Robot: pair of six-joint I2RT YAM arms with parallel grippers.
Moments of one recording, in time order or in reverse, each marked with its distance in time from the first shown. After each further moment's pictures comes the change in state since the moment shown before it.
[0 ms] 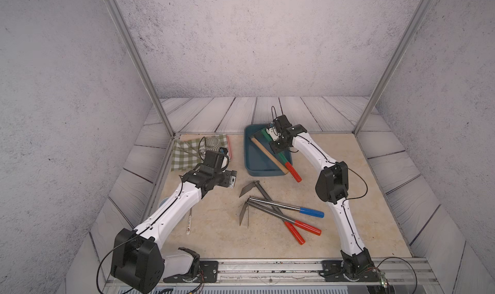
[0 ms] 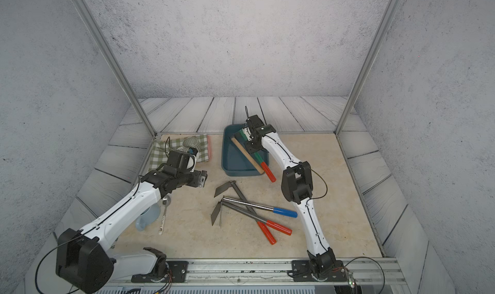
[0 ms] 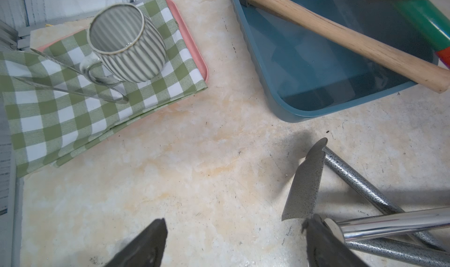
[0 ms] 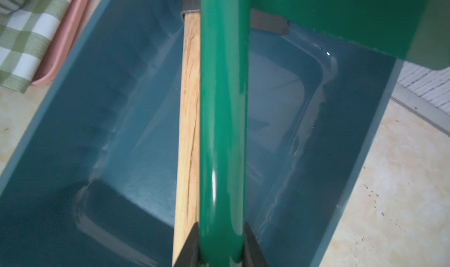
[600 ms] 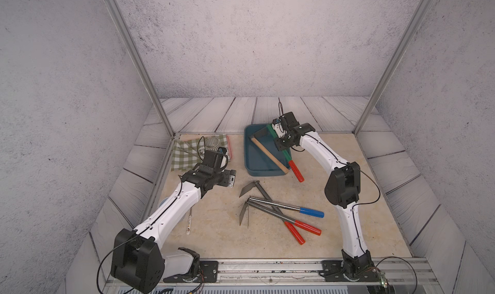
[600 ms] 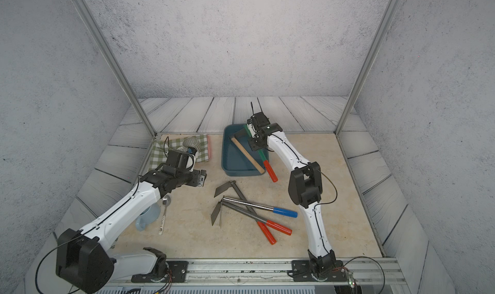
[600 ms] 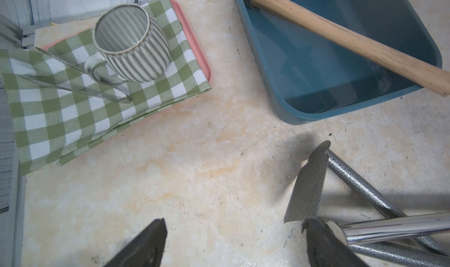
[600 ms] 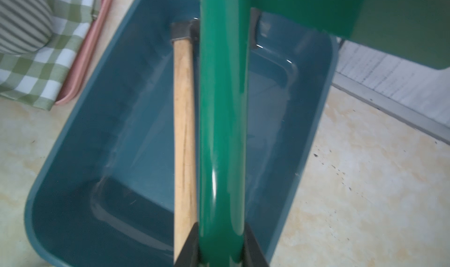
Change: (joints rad) left arm 0.013 0.000 0.000 0.007 0.001 -0.004; right arm -0.008 -0.161 -0.164 0.074 0.020 0.044
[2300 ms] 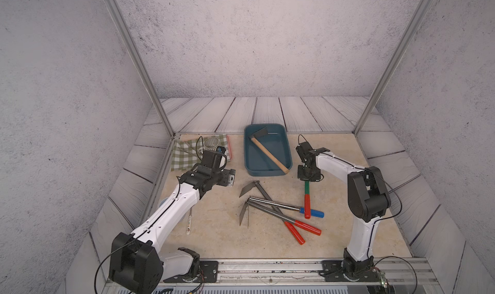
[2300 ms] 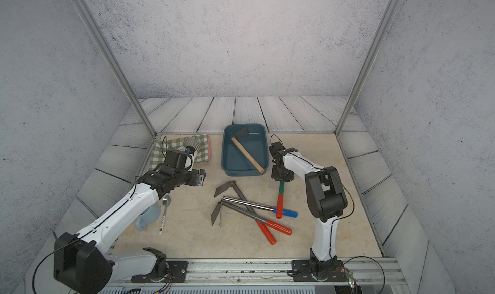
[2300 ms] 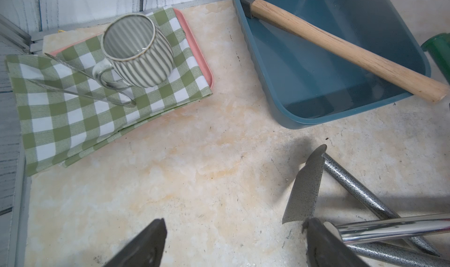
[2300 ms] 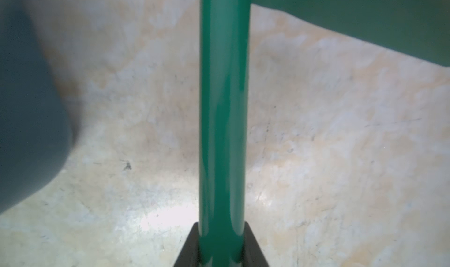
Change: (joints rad) left arm 0.003 -0.025 0.000 0.001 0.000 -0.004; right arm -0.116 -0.351 -0.802 0.055 0.180 0.519
